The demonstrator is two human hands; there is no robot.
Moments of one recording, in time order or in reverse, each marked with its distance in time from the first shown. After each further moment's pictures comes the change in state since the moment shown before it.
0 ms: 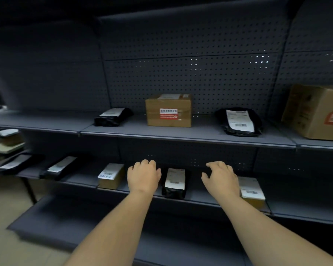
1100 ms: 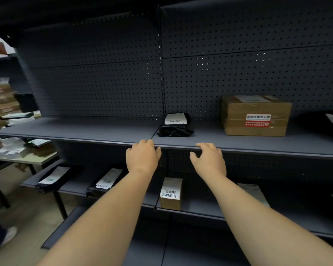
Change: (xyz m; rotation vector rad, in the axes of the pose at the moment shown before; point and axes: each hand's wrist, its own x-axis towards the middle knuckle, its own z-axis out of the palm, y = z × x) left_hand 0.173 -0.321 -0.003 -0.041 0.155 -0.025; right_hand 0.091 -0.361 0.141 0.272 0.046 0.009
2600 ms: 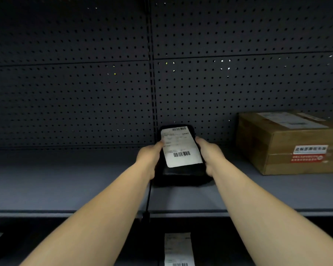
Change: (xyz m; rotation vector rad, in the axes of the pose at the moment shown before) left_hand 0.255 0.003 0.147 -1.448 -0.627 -0.595; right_hand 0.248 -0.033 0.099 0.949 -0.121 0.607
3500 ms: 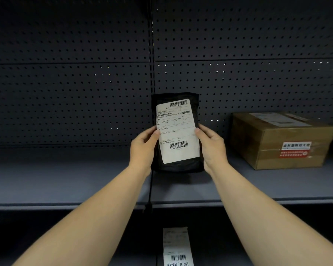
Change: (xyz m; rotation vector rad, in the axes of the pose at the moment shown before) left_hand -0.029 0.002 -0.018 -0.216 -0.077 0.509; right_hand -0.030 0.000 0.002 0.273 0.027 -0.479
